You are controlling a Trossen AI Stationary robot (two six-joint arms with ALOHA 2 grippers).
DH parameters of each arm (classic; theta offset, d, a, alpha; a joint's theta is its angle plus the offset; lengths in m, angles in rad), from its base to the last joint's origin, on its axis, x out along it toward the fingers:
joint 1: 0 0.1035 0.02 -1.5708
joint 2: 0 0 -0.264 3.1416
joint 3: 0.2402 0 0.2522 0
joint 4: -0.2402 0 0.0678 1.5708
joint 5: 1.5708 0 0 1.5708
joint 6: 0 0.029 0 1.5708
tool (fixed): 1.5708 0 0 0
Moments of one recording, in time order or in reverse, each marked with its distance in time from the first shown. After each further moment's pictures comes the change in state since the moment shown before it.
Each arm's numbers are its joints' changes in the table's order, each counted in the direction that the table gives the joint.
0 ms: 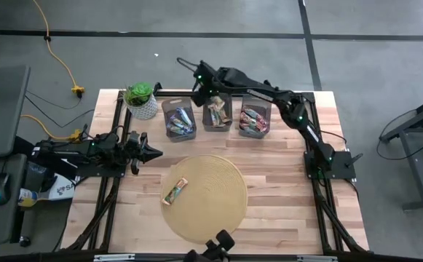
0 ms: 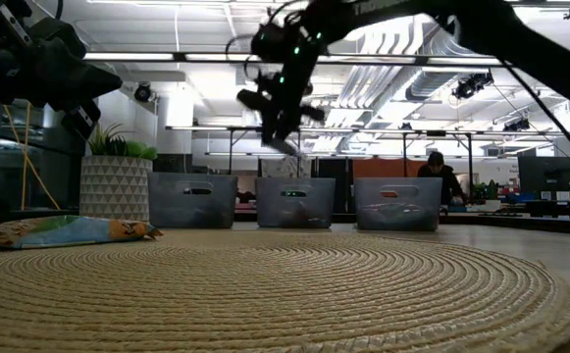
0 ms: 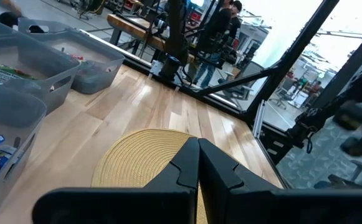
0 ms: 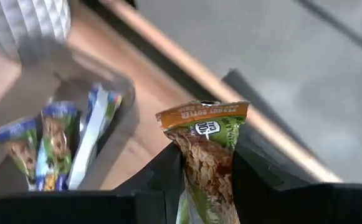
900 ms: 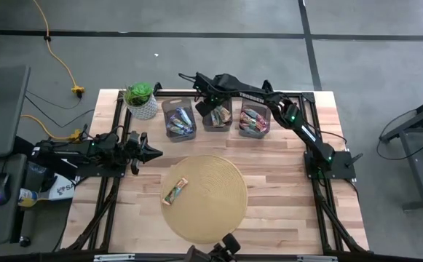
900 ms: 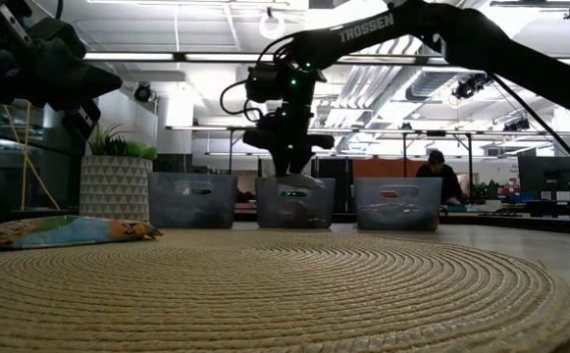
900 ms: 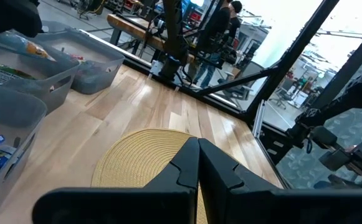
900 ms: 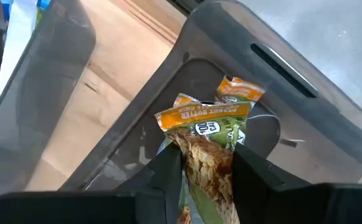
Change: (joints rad) left arm 0.000 0.000 0.000 0.000 0.001 0.000; right arm -0.008 0.117 0.000 -0.182 -0.032 0.090
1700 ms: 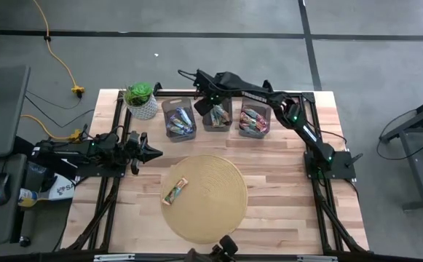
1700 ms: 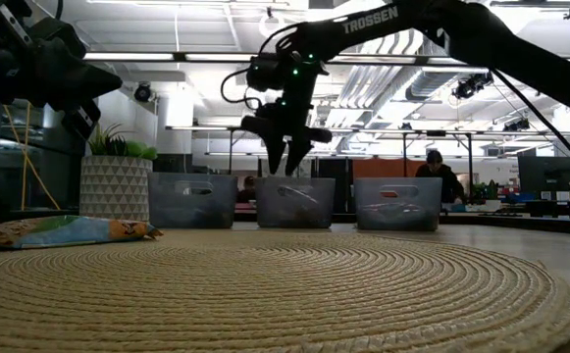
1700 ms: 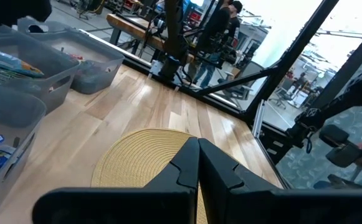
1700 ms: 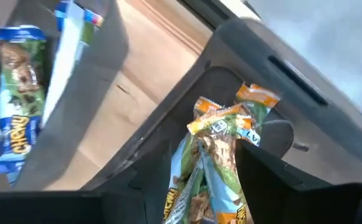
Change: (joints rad) left arm 0.000 0.000 0.000 0.000 0.001 0.000; right arm 0.003 -0.033 0.001 0.016 -0.064 -0.020
